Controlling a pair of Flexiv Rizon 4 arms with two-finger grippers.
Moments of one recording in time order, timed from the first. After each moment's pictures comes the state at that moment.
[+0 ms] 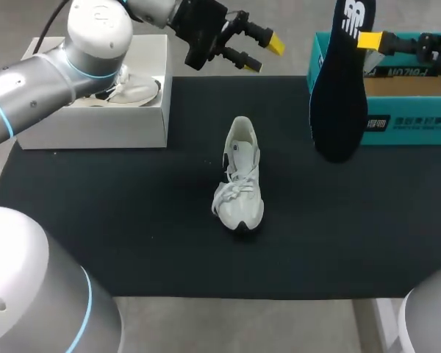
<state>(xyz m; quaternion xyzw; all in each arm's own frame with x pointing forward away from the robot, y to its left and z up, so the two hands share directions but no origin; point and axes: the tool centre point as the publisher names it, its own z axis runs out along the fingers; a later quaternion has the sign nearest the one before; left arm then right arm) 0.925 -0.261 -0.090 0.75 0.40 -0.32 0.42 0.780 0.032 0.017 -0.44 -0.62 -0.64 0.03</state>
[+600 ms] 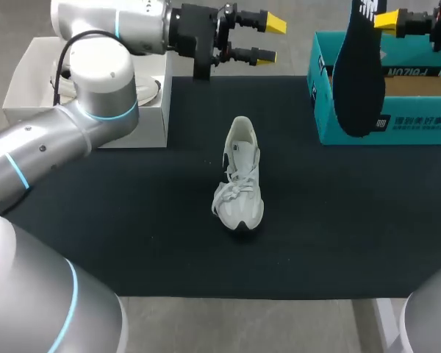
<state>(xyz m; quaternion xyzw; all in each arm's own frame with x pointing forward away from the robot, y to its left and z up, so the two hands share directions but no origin) 0.904 -0.271 -0.054 0.64 0.38 -0.39 0.54 0.874 -0.019 -0.009 -0.50 -0.59 -0.60 0.19</state>
